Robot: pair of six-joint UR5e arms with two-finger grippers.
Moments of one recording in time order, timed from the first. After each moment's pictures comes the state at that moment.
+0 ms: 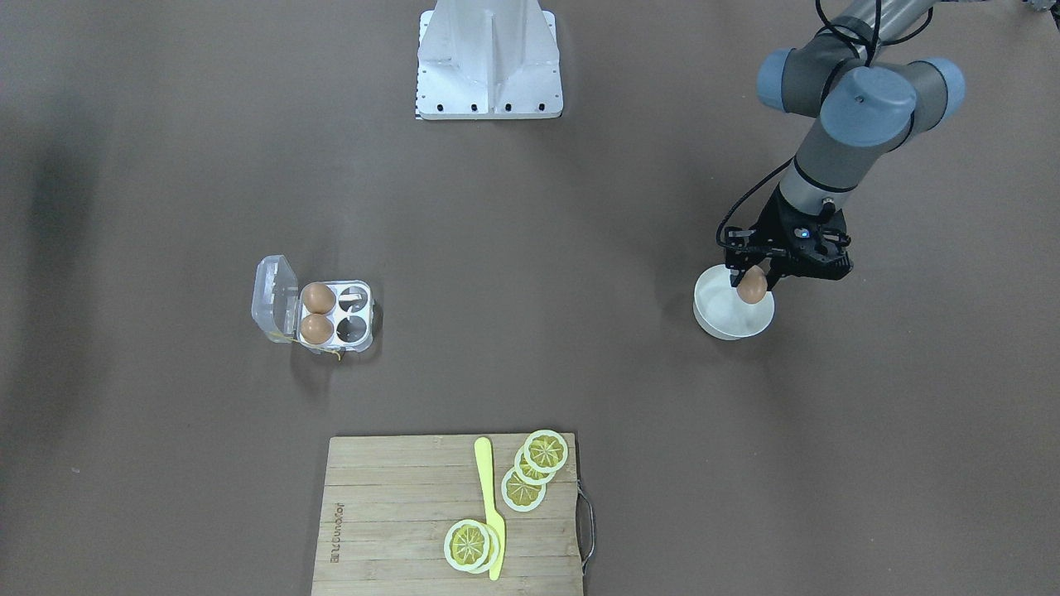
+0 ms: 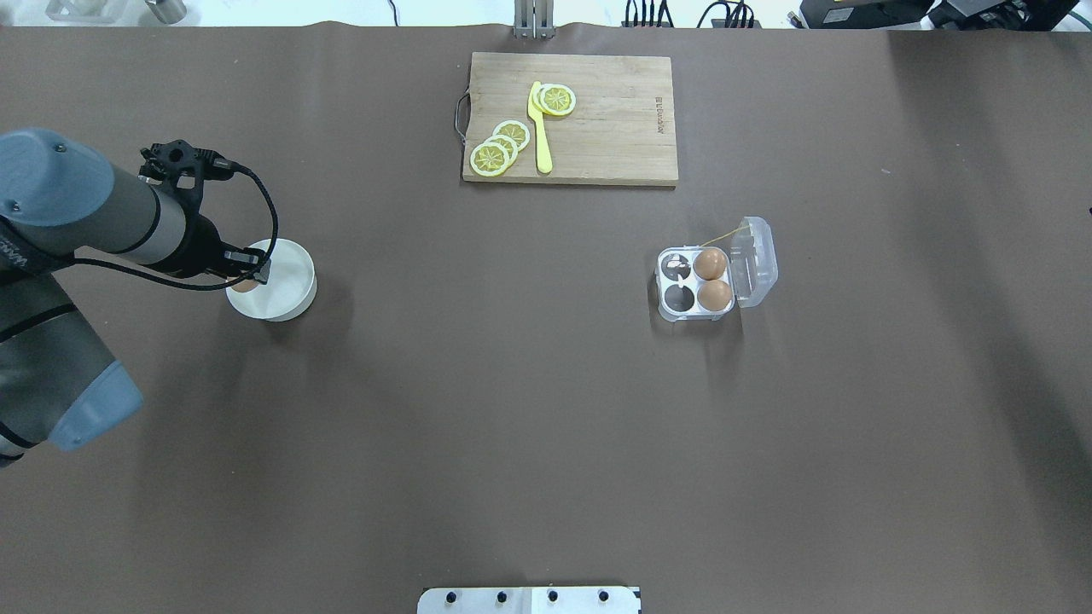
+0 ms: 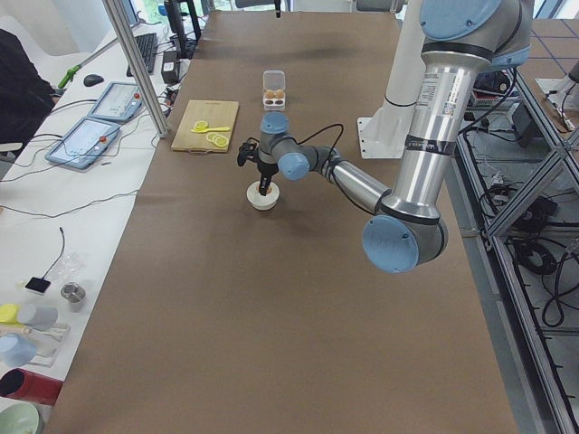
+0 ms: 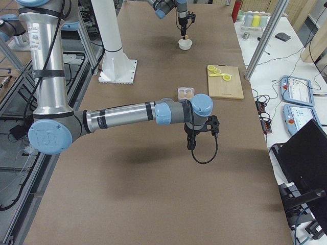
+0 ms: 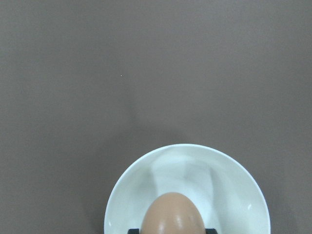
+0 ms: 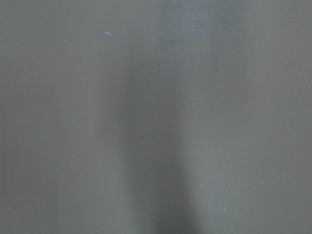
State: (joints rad) left arm -0.80 -1.80 -1.81 -1.91 -1.98 -0.88; right arm 1.44 -1.52 1.72 -1.64 2.47 0.15
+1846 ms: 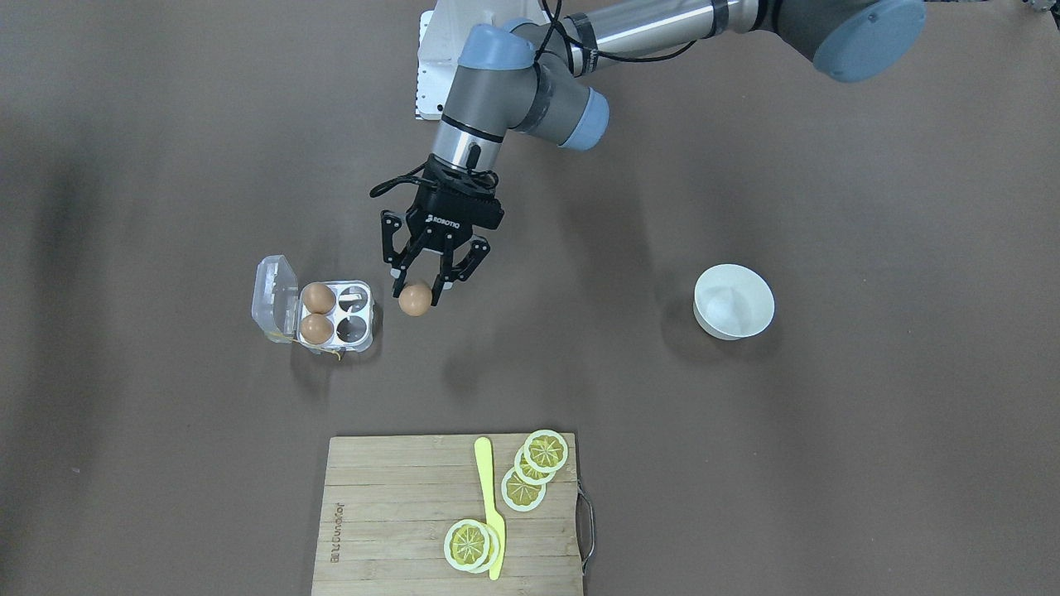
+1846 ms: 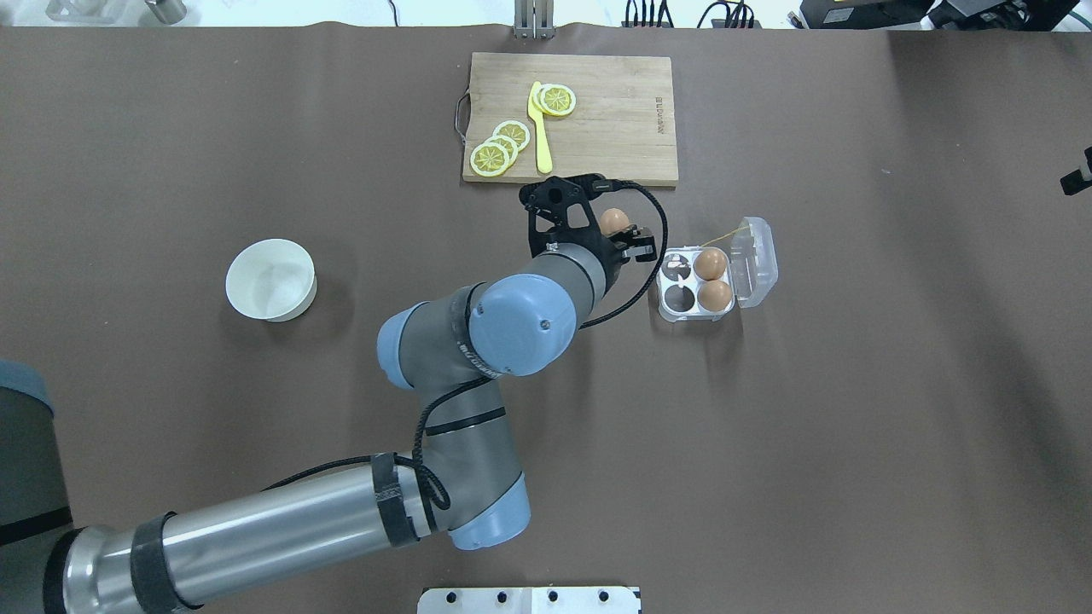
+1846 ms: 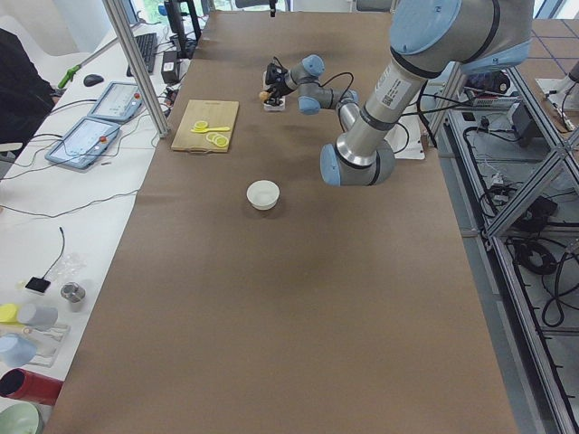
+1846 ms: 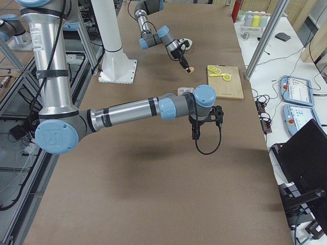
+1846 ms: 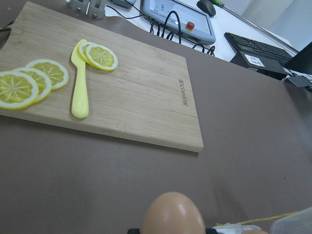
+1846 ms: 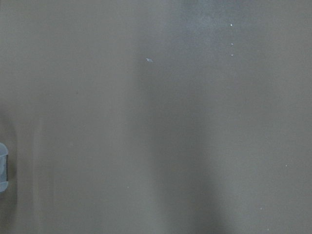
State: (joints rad) left arm -0.38 -2.52 -1.28 -2.25 -1.23 -1.35; right arm 1.42 -1.48 1.74 -1.57 2.53 0.27
